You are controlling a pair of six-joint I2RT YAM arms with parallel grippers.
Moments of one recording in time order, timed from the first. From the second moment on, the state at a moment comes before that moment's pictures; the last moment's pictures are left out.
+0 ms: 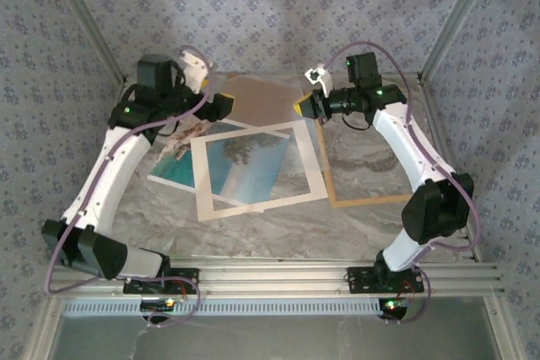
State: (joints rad) left arm -0.31 1.40 1.56 -0.67 0.39 0.23; right arm 0.28 1.62 1.60 -0.71 -0.87 -0.32
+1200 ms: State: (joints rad) left arm -0.36 1.94 2.33 -1.43 0.72 0.86; right arm 0.34 1.46 1.68 -0.95 -0.63 -0.67
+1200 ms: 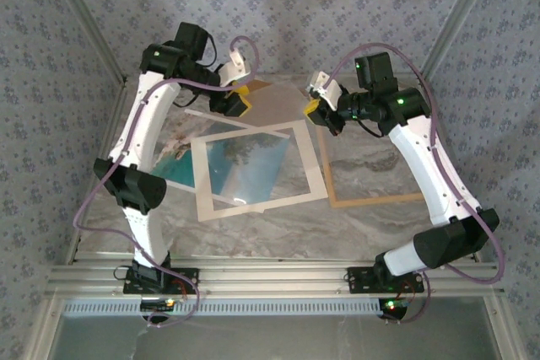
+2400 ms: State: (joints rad) left arm -0.36 1.69 2.13 -1.32 0.63 0.46; right arm 0.11 1.33 1.30 -0.42 -0.53 -0.02
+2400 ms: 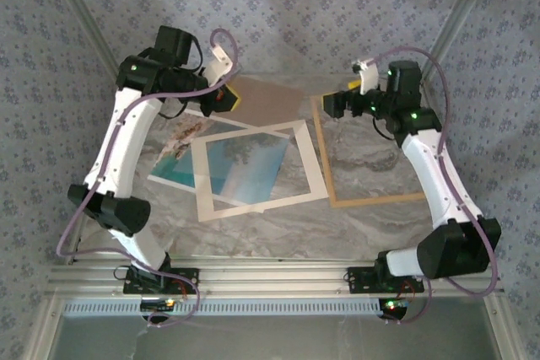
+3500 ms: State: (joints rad) left arm -0.34 1.45 1.97 -1.03 0.78 0.19; right arm 0.27 1.52 0.98 0.68 -0.98 0.55
